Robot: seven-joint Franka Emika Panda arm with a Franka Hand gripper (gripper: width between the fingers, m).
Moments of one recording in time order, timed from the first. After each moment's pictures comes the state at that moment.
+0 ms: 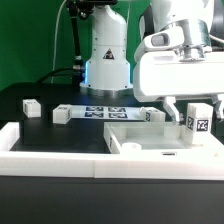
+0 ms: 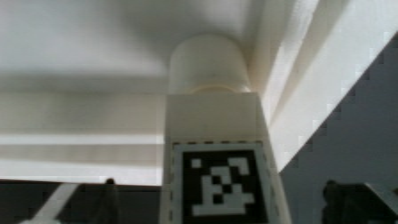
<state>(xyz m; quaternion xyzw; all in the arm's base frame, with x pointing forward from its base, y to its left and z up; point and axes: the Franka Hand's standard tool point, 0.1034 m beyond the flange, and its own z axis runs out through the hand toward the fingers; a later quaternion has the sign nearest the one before) 0.592 0.117 0.065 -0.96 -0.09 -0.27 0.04</state>
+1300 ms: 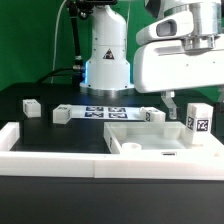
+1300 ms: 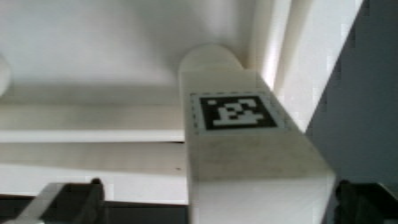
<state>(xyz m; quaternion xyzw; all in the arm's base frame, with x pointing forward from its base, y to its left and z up) 0.606 0.111 0.083 -0.99 -0.09 -0.08 0.05</state>
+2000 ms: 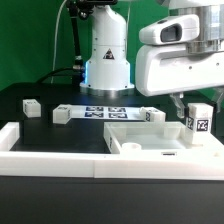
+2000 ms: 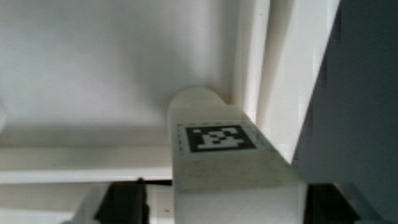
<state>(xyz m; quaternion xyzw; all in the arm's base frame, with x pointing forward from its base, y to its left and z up) 0.599 0.113 0.082 -0.99 -0.09 -0.01 0.06</state>
